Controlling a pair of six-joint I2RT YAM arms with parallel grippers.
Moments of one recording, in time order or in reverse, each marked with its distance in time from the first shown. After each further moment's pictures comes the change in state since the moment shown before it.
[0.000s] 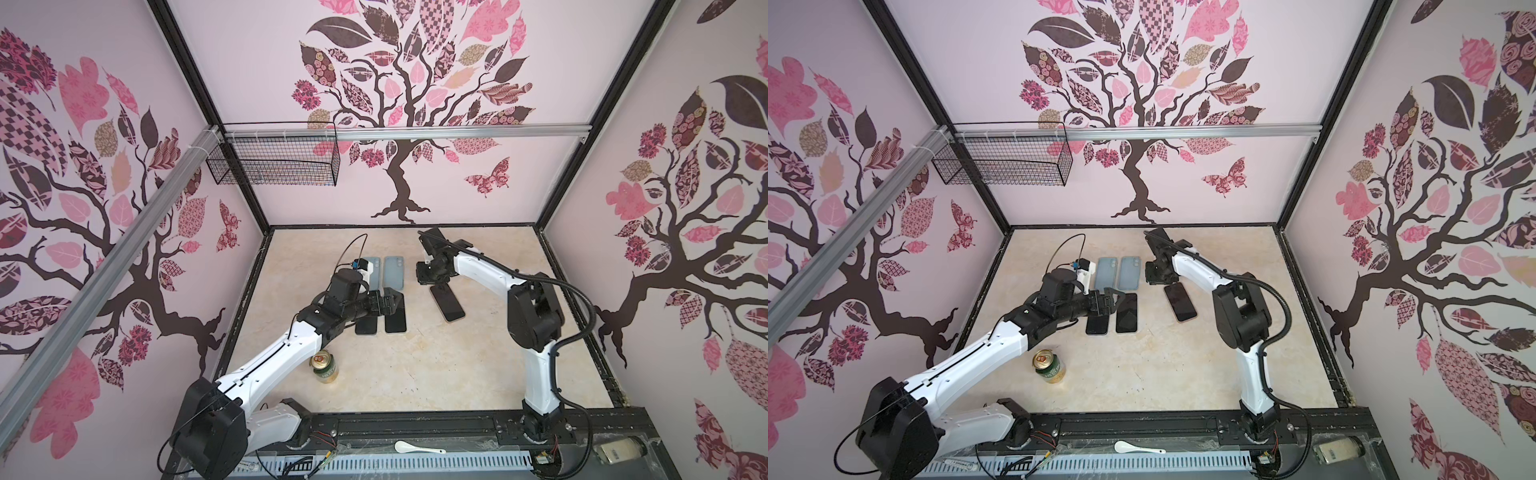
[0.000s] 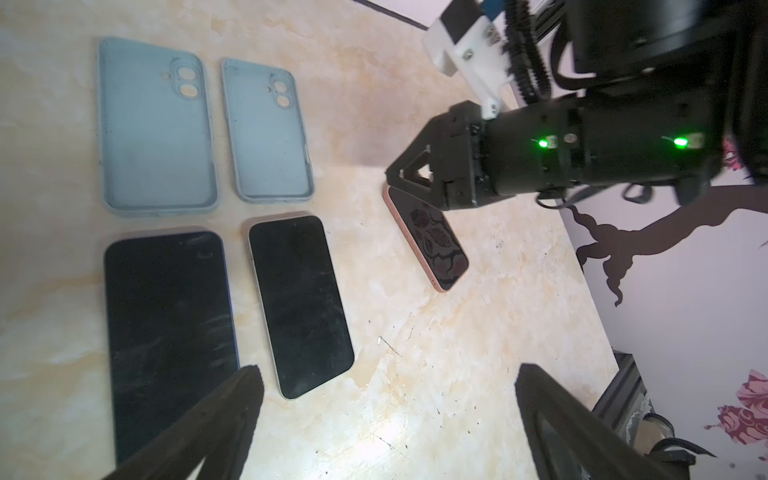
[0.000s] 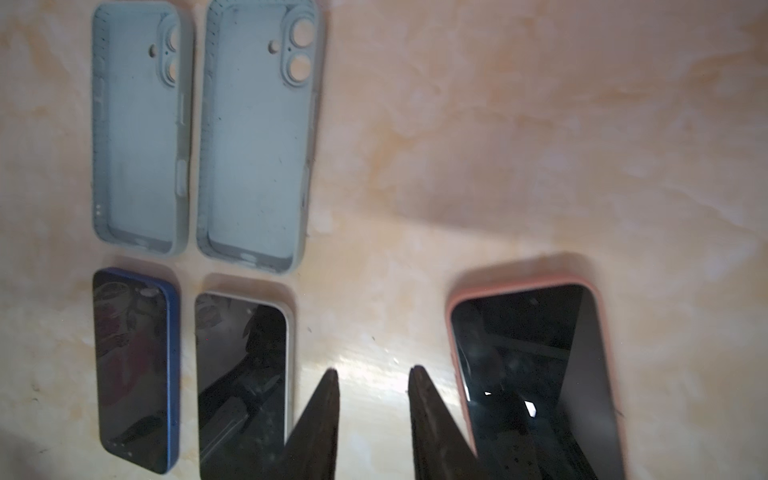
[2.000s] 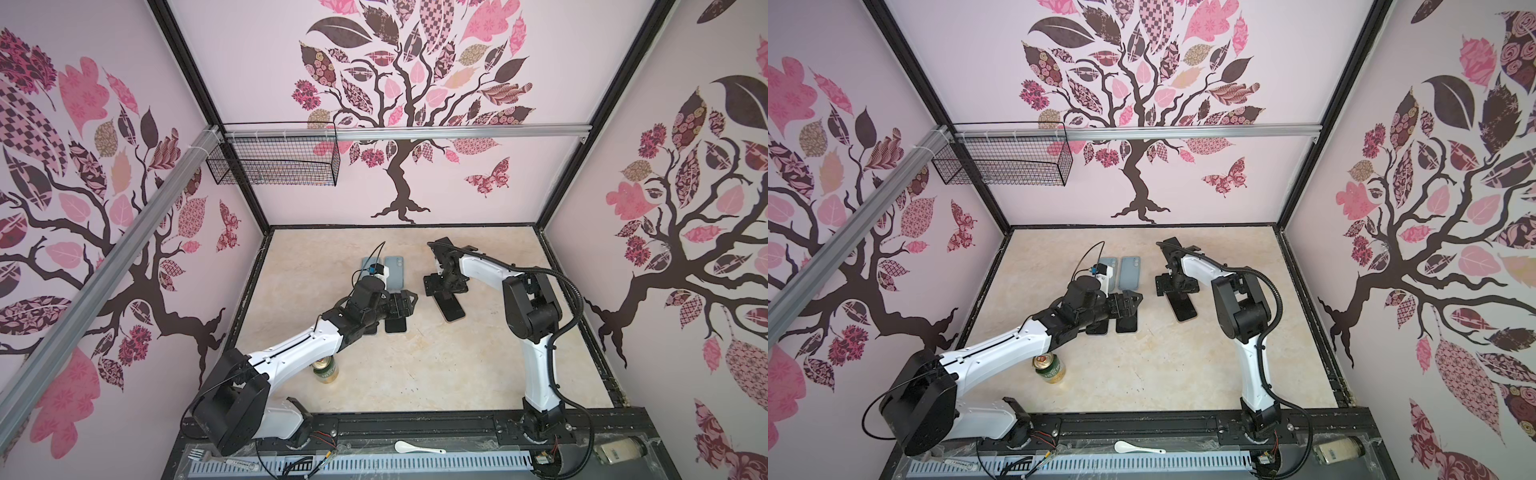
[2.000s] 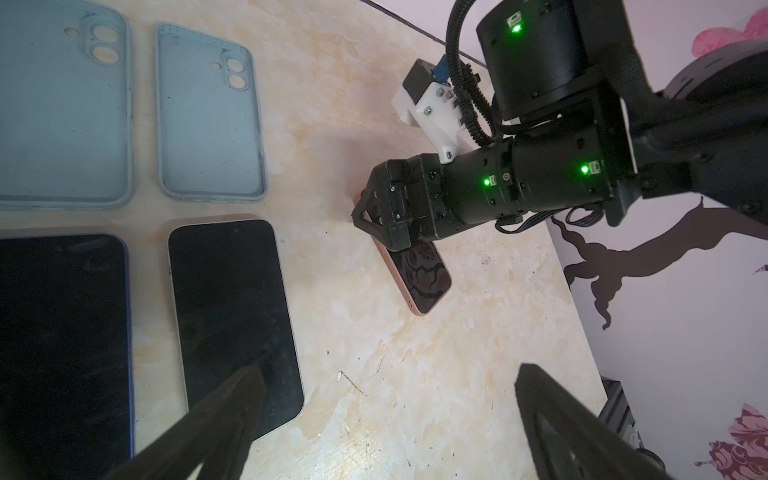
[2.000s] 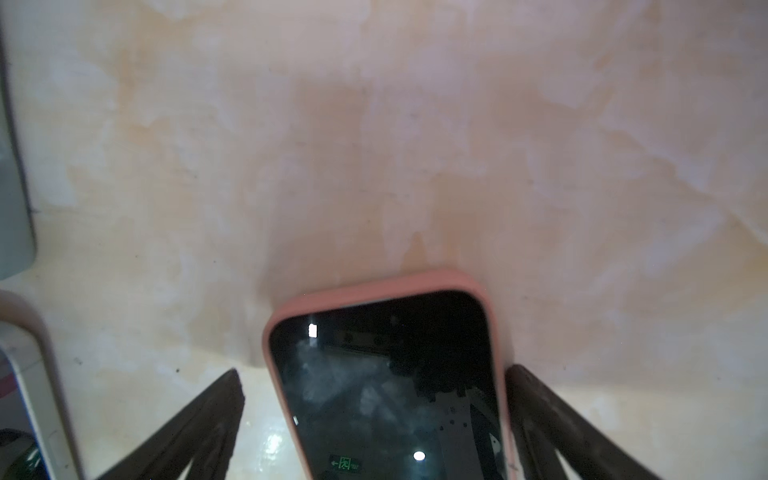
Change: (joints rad) left arm -0.097 0.144 -0.021 0.216 -0.068 -0.115; right arm -0.086 0.141 0.004 -0.055 0.032 -0.140
